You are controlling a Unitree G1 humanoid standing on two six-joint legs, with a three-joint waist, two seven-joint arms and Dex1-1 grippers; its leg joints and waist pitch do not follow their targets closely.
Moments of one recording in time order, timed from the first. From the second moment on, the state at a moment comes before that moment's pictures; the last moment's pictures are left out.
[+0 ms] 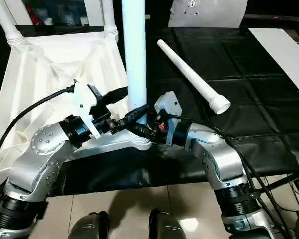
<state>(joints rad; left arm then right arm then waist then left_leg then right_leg) -0.36 0.28 -0.21 -0.18 -0.28 0.19 -0.61 -0.43 -0.32 0.17 0.01 0.37 0.43 0.85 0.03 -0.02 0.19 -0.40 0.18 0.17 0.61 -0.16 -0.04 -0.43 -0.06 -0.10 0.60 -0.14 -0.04</state>
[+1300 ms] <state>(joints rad) -0.39 0.18 -0.09 -0.22 -0.51 0.42 -0.56 -0.45 -0.30 0.16 0.03 0.36 0.41 0.85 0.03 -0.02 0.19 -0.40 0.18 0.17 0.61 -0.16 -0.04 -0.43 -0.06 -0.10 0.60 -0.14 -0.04</state>
